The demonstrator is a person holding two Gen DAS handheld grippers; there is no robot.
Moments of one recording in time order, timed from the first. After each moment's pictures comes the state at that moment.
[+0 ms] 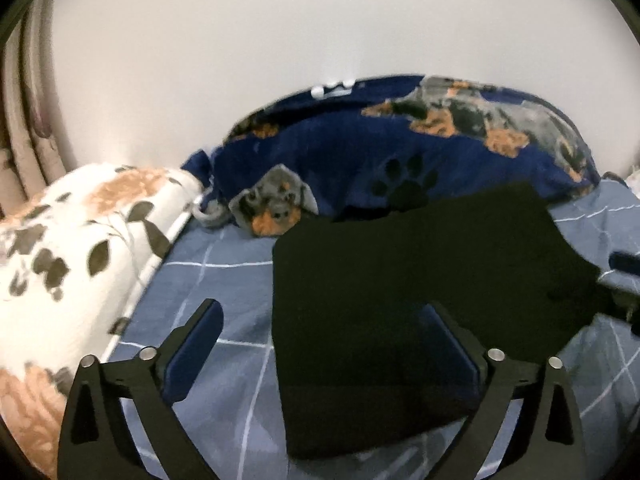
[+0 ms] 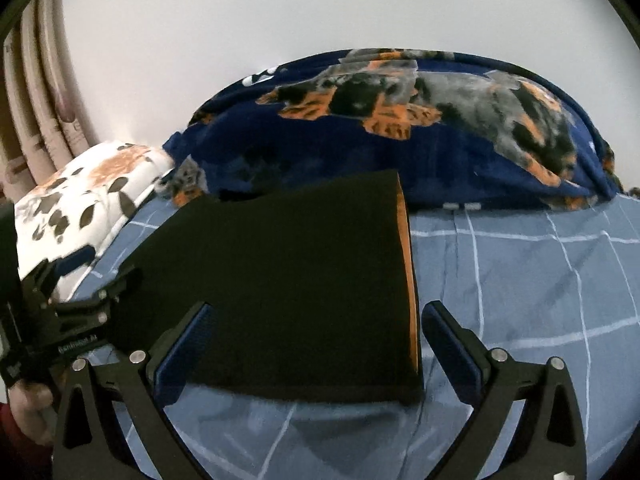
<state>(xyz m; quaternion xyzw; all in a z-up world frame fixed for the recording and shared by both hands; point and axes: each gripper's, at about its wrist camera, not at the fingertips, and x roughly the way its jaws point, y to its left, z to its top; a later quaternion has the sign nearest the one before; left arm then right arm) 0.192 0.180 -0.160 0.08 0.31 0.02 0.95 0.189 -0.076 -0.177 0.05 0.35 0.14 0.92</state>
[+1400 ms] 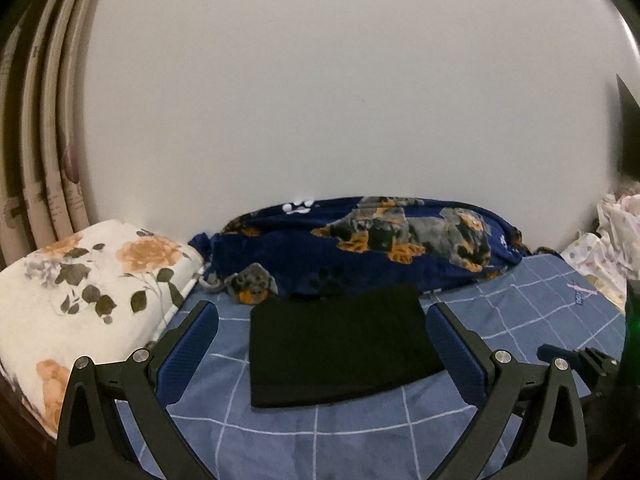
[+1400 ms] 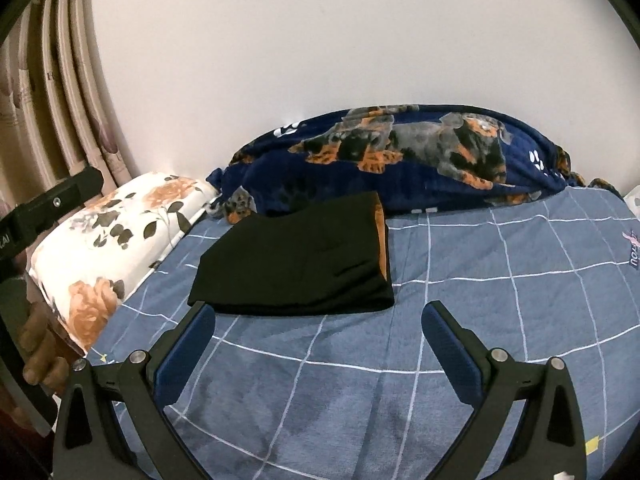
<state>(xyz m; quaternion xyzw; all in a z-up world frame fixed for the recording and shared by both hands) 0.040 0.127 -0.020 0.03 0.20 -0.04 0.98 0.060 -0.103 -0.109 0.07 0.30 0.16 0.94</state>
